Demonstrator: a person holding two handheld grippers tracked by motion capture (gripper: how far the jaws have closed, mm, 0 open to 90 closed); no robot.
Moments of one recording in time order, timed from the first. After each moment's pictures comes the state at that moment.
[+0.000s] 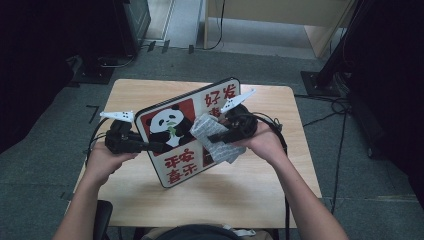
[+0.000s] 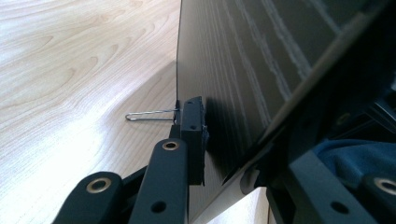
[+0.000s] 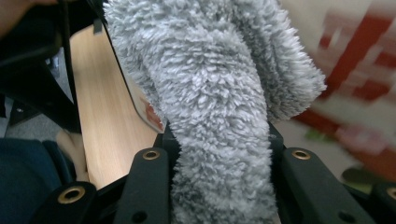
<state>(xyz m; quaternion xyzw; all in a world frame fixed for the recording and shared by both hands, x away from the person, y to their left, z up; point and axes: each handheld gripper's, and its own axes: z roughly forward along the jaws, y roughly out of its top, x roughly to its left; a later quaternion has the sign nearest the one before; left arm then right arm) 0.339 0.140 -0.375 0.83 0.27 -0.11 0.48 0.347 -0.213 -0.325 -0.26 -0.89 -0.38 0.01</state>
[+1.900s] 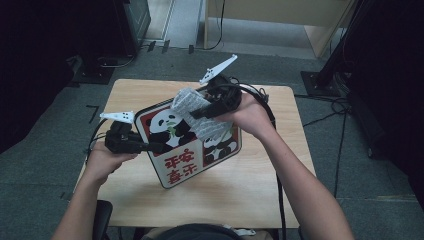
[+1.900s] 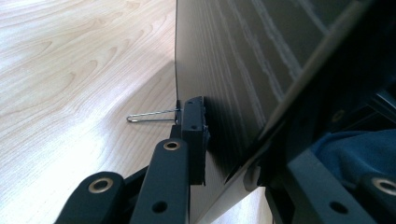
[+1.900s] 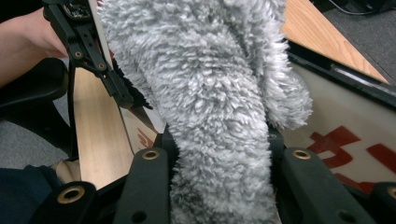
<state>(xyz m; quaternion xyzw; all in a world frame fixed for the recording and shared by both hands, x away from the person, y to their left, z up) 0.339 0.139 -0.375 0.83 0.25 -0.10 0.48 0.372 -0.168 -0.262 -0.22 -0.90 -0.38 -0.02</state>
